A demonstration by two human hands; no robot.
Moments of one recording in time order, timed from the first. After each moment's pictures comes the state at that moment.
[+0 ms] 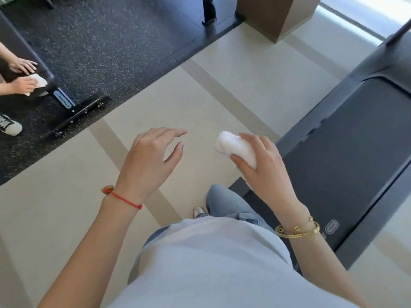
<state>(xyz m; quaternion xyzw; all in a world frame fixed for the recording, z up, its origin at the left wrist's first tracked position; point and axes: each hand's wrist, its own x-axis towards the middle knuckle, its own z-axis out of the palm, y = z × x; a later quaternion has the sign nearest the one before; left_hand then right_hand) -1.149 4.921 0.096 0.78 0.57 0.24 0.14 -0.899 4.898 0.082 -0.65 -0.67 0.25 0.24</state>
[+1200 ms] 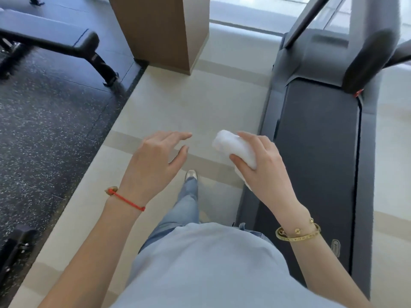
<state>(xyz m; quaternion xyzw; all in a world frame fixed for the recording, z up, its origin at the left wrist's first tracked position) -0.904 5.425 0.104 0.90 0.34 0.18 0.22 -0.708 5.287 0.093 -0.80 -0.49 0.16 0.30</state>
